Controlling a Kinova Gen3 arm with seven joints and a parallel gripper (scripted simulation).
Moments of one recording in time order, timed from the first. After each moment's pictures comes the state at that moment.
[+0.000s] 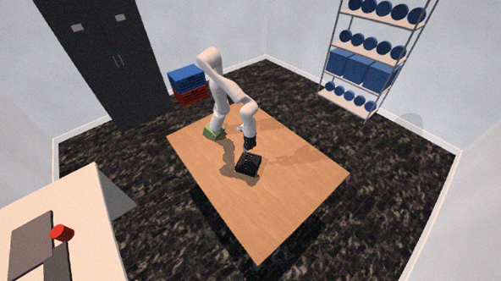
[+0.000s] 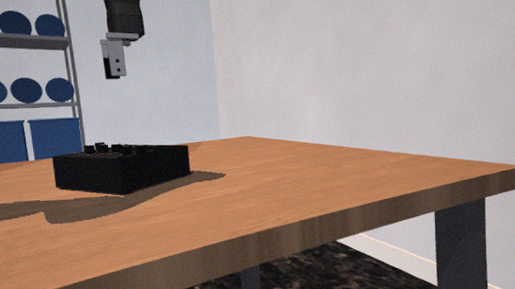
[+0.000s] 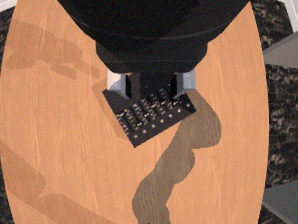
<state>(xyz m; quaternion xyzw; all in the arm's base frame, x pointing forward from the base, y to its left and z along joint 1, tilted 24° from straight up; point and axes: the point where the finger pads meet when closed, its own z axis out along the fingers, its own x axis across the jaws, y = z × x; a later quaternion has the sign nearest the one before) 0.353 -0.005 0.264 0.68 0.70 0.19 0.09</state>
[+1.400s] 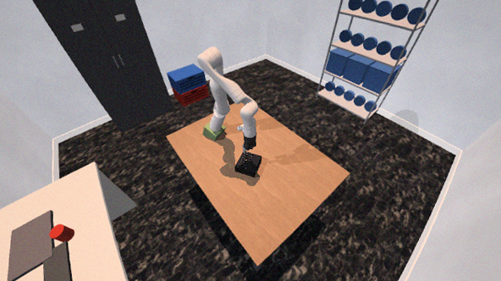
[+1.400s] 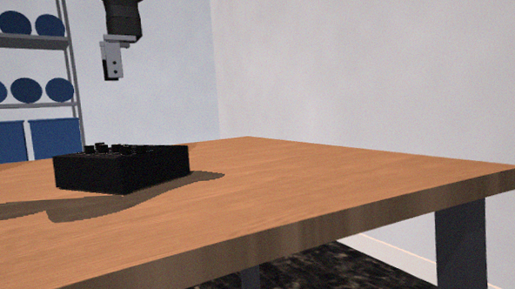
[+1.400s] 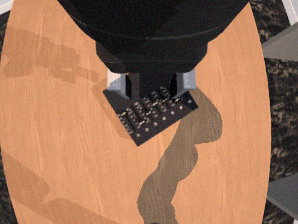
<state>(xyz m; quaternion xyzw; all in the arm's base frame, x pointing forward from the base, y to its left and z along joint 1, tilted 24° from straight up) 0.351 -0.001 0.261 0.69 0.69 0.19 0.08</state>
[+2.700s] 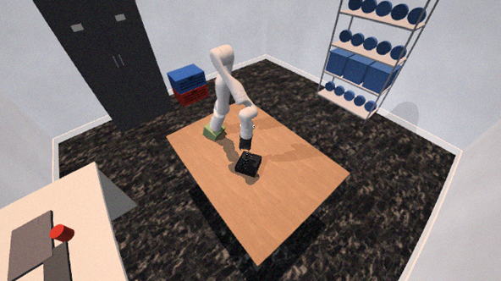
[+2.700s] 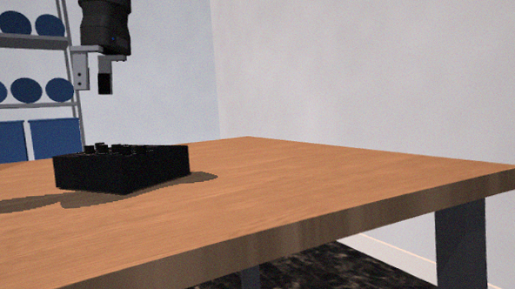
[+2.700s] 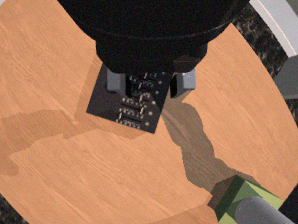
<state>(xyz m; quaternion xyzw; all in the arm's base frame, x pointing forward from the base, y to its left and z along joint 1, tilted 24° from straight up) 0.331 -0.001 0.229 0.89 0.42 0.16 0.02</state>
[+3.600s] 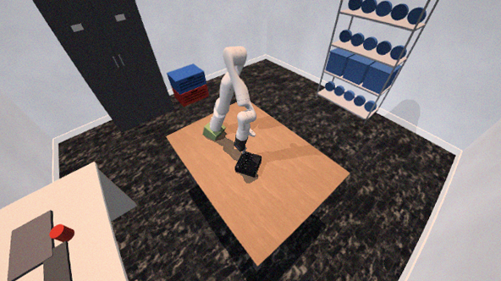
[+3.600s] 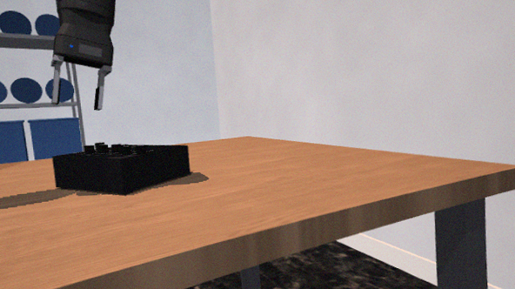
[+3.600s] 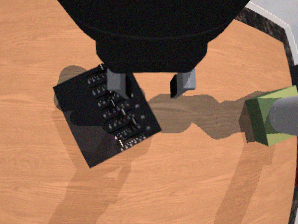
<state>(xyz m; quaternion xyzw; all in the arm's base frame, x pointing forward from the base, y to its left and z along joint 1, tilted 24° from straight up) 0.317 -0.011 0.197 0.99 0.05 0.10 -0.02</state>
